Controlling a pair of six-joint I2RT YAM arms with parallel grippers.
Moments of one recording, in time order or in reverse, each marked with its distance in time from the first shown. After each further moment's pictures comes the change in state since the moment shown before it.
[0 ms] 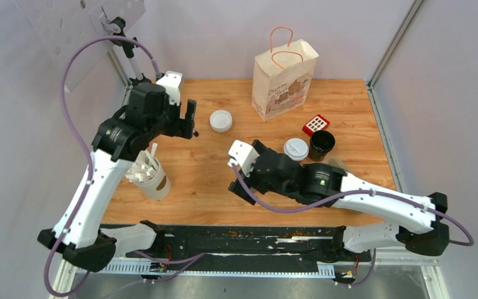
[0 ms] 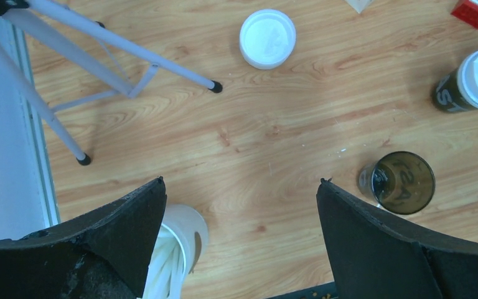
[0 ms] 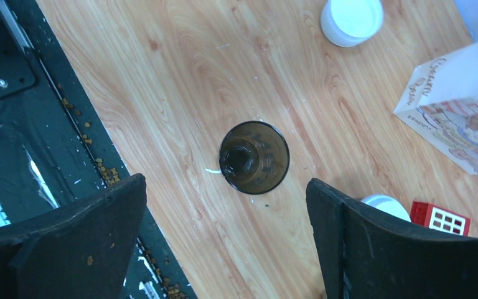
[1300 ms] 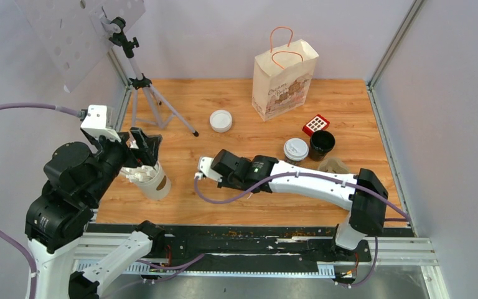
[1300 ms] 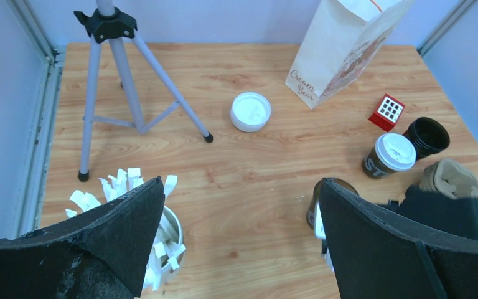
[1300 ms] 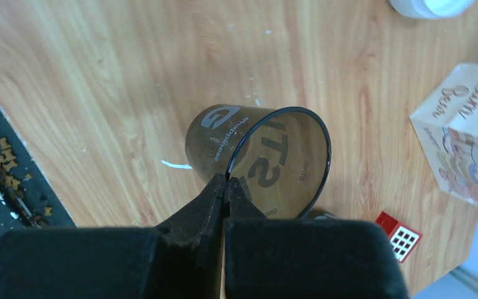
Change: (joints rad) left arm 0.000 -0.431 -0.102 0.067 -0.037 -0.117; right arm -0.117 0.402 0.104 -0.031 -0.016 -0.221
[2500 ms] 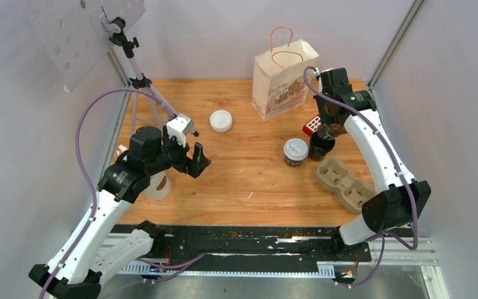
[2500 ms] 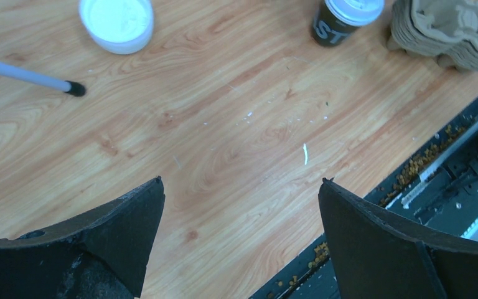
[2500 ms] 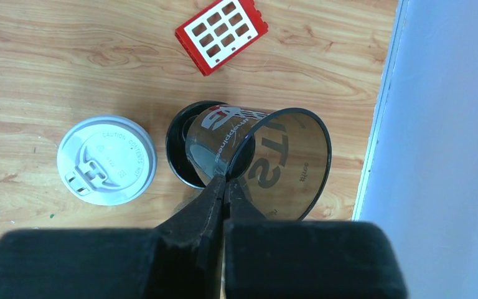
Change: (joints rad) left arm 0.000 0.094 -0.525 0.322 0.492 0.167; right arm -0.895 -0.121 0.216 -0.273 0.013 0.271
